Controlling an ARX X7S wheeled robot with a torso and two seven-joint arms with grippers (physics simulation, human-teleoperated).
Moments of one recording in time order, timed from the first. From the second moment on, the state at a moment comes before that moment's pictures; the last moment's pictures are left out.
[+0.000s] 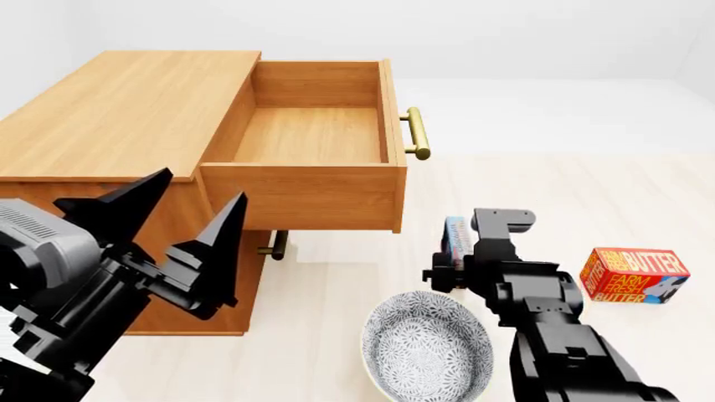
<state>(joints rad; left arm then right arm) -1.17 -1.29 1.61 0.59 -1.20 0.52 -0.45 1.10 0.09 0.00 1.30 0.01 0.55 -0.12</state>
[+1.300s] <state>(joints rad) -1.15 -1.30 1.59 0.61 -1.19 0.52 -0.46 0.83 0.17 -0.03 0.11 0.04 0.93 -0.05</state>
